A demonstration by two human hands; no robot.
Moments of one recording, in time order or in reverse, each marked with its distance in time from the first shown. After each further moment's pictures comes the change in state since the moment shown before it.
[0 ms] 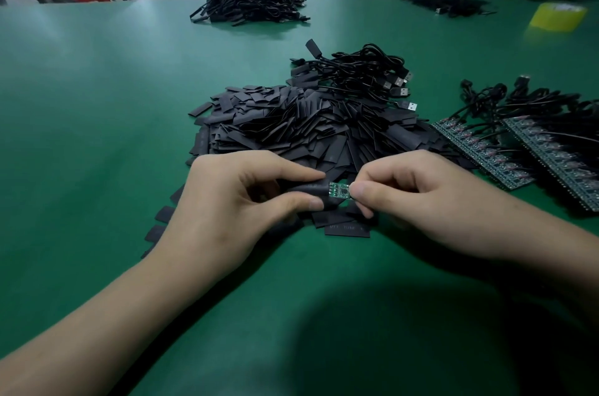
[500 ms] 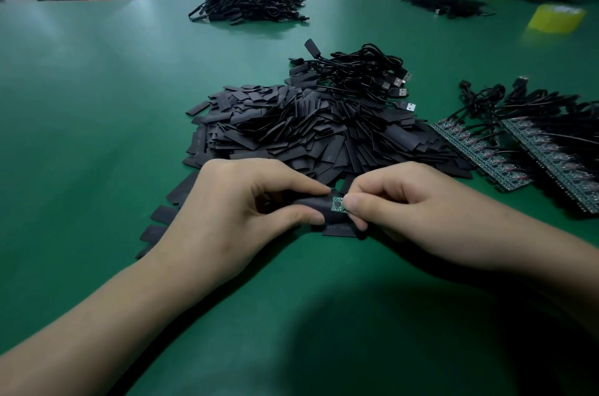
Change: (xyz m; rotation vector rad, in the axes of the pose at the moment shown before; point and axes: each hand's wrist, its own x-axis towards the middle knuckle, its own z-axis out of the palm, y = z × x) left_hand 0.000 0.003 -0.001 0.141 -0.113 0.073; right_hand -0.001 0.001 0.005 0.001 -0.059 0.014
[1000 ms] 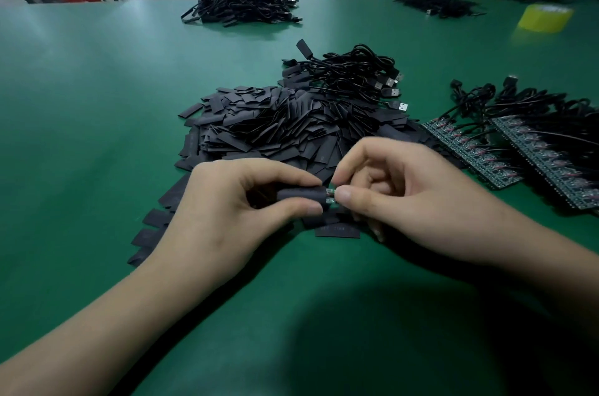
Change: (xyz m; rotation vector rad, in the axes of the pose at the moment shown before) left_hand 0.000 0.001 0.007 -0.204 0.056 -0.166; right_hand 0.001 0.004 0.004 0.299 0.166 -0.053
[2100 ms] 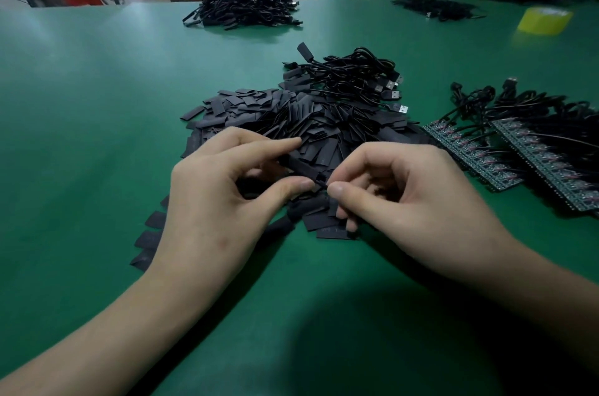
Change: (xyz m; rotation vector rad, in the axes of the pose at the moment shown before) left_hand 0.001 0.004 0.001 0.162 0.258 0.090; right_hand -0.005 -0.006 0.016 -0.031 0.188 -0.088
